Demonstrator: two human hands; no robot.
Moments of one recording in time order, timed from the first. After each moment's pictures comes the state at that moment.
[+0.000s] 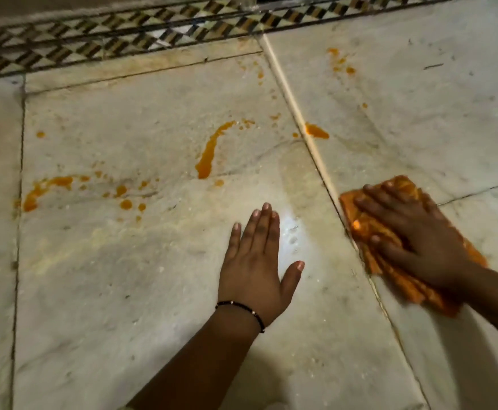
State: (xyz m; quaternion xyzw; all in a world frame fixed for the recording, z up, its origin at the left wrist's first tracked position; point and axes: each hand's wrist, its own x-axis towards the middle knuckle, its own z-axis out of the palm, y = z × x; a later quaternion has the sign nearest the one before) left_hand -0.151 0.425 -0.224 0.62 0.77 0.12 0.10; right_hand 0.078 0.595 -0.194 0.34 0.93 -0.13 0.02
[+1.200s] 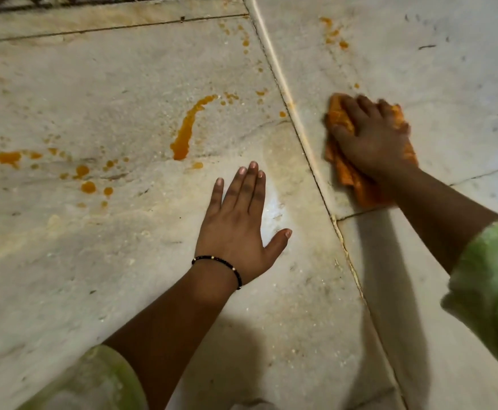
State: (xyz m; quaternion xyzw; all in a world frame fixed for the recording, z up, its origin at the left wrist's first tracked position) left_hand -0.172 0.460 -0.225 0.64 0.76 0.09 0.07; right_hand -0.025 0.688 -0.198 0.56 0.83 -0.10 0.01
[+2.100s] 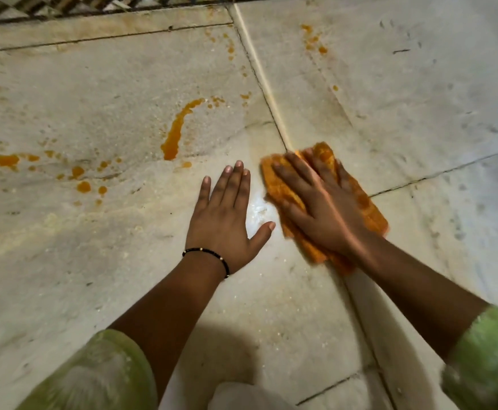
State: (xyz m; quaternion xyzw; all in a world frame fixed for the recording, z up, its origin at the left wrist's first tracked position) left_hand -0.170 0.460 -0.222 0.64 0.76 0.07 0.08; right_hand -0.003 0.573 -0.201 0.37 0.92 -0.08 0.02
